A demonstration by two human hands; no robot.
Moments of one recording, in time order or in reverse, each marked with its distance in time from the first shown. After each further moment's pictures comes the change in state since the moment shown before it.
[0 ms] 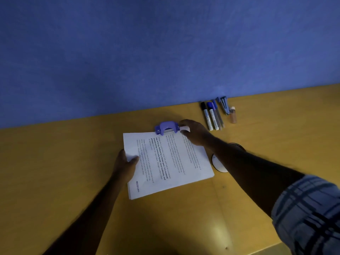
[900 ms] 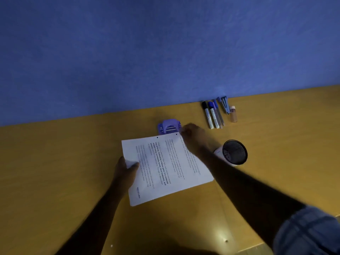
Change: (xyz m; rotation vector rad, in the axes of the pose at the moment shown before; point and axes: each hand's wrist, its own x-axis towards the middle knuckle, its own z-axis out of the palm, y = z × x) left_hand -0.041 -0.013 -0.010 -0.042 -0.006 -0.006; right_hand -0.048 -0.034 0.026 0.186 0.370 0.128
